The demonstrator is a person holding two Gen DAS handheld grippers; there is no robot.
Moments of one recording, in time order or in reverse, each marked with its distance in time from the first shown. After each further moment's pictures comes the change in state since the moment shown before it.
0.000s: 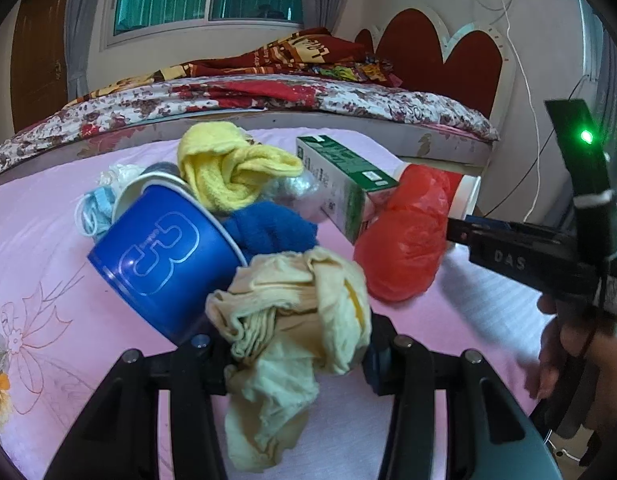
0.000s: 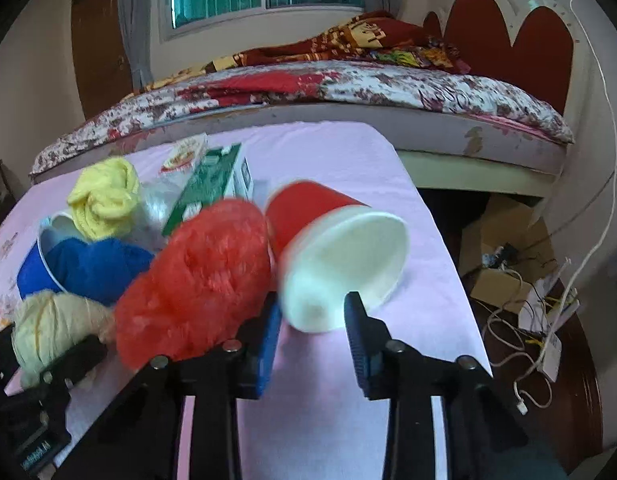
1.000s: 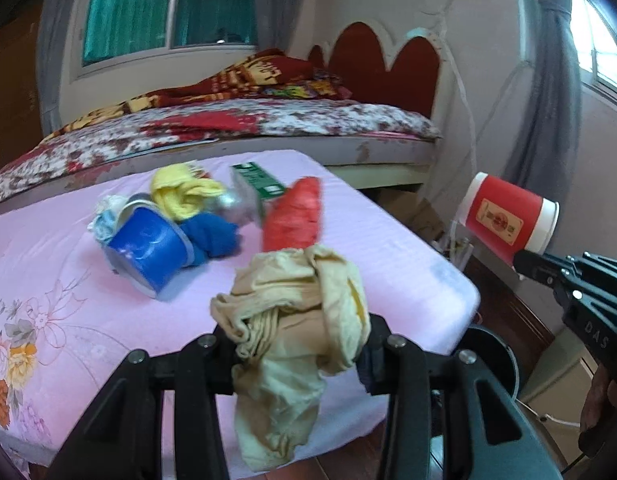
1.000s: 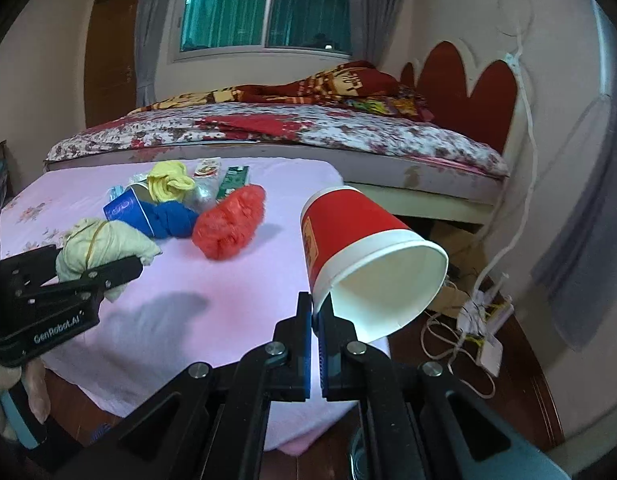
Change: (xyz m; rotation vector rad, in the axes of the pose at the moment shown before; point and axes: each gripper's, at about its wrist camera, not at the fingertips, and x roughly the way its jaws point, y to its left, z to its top) left arm -0.094 -0.054 -0.024 0.112 -0.053 -0.118; right arm -0.210 -0.014 -0.108 -0.052 -0.139 -0.142
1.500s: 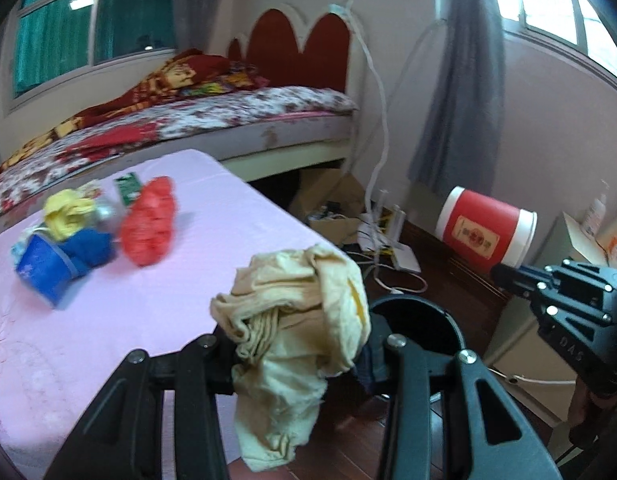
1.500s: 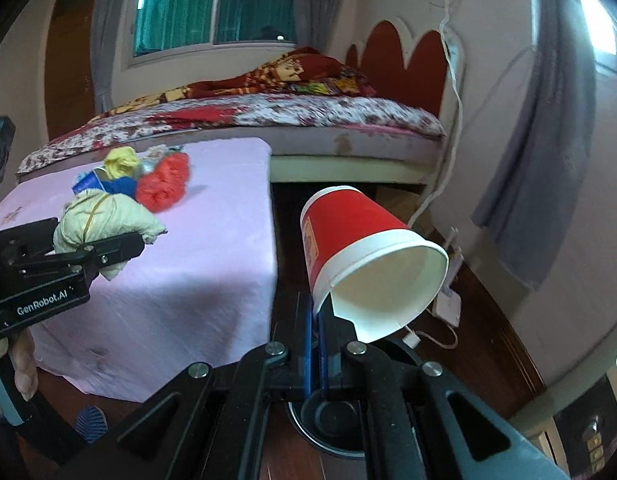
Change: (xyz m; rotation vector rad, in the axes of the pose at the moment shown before) left arm -0.001 -0.113 -0.015 0.157 0.047 -0.185; right arm -0.056 -0.090 -0.080 0.119 0.060 -0.113
